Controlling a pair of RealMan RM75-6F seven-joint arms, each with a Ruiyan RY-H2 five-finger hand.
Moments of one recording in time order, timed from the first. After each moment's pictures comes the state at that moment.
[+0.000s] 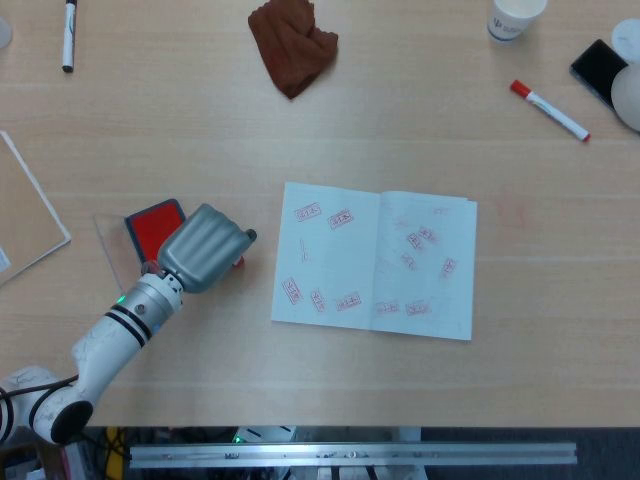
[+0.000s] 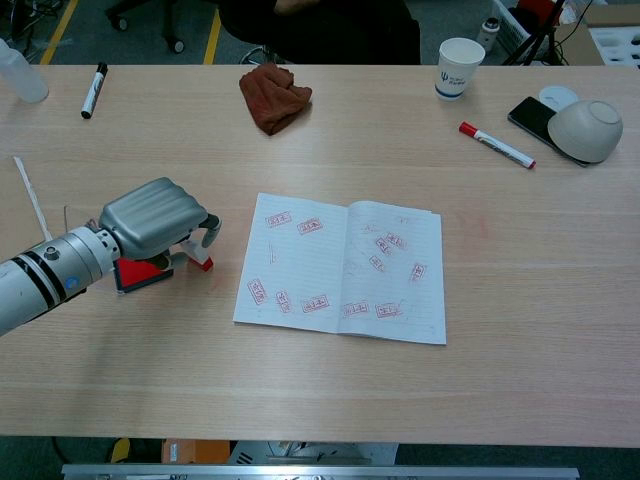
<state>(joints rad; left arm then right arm) -0.61 -1.53 0.04 -1.45 1.42 0.94 0.55 0.09 -0.98 0.02 -1.58 -1.53 1.41 0.16</state>
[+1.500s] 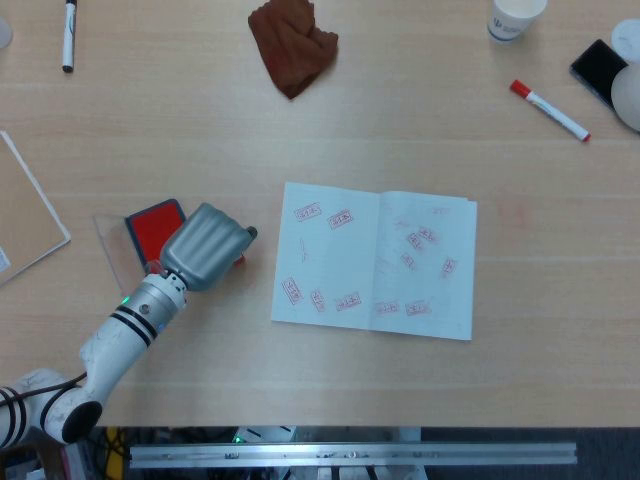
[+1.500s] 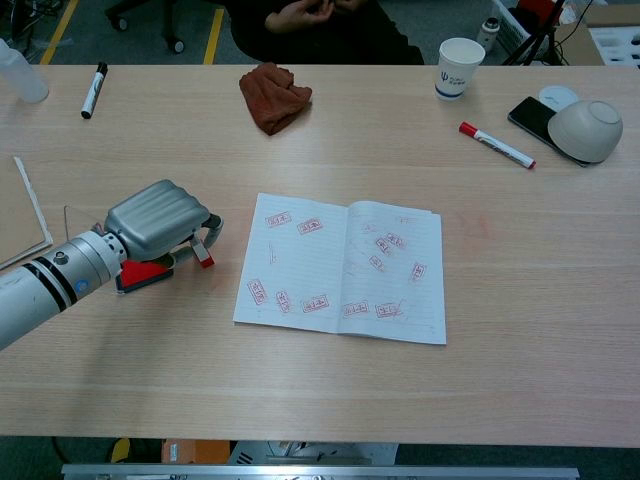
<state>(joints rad) -0.60 -1.59 0.04 -1.39 1.42 0.97 0.52 0.09 -0.97 0.01 -1.58 -1.53 1.40 0.16</state>
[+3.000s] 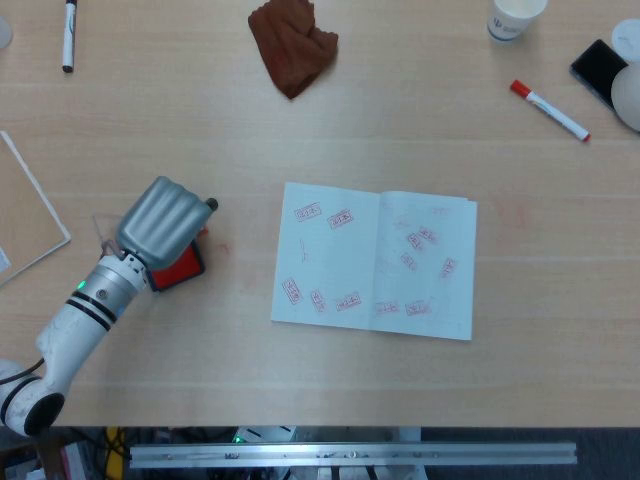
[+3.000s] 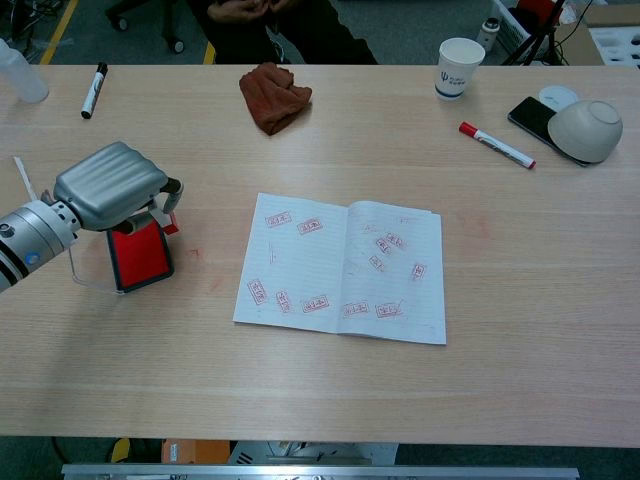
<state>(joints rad) -0.58 -1.48 0.03 -1.38 1.46 1.05 0.50 0.09 -0.98 0.02 -1.58 -1.54 1.40 0.16</state>
